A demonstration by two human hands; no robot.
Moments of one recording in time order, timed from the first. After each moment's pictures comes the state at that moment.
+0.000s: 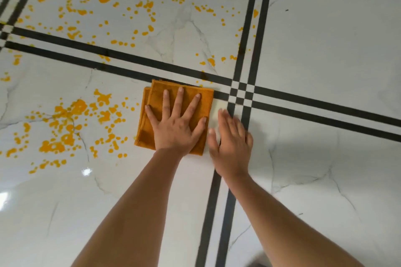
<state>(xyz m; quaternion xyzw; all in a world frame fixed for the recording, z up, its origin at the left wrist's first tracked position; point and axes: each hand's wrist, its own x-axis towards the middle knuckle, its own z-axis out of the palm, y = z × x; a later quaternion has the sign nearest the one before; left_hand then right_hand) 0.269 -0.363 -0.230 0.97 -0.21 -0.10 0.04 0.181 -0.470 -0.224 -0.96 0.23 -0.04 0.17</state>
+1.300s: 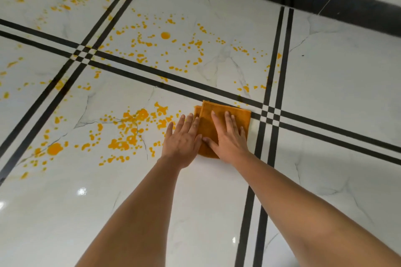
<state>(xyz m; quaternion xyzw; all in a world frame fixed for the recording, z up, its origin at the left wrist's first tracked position) 0.283 -0.259 -0.189 0.94 -0.25 -0.20 0.09 0.245 -0.406 -0.192 -0.96 0.12 0.18 0.15</state>
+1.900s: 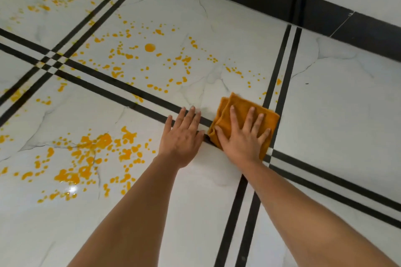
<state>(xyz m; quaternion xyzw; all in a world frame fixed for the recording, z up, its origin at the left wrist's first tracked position) 0.357 -0.356 -0.199 0.96 -0.22 -0.14 0.08 0.322 -0.518 -0.227 -0.97 0.20 0.08 0.07</state>
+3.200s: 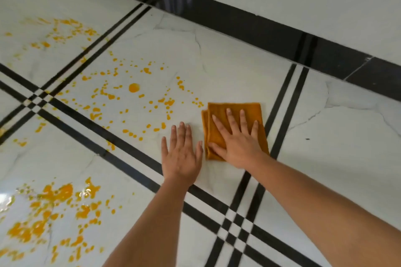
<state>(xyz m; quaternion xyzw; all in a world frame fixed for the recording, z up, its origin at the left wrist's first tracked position) 0.430 -0.462 -0.211 0.98 0.00 -0.14 0.12 0.464 -0.627 -0.211 -0.98 -0.07 0.17 0.00</state>
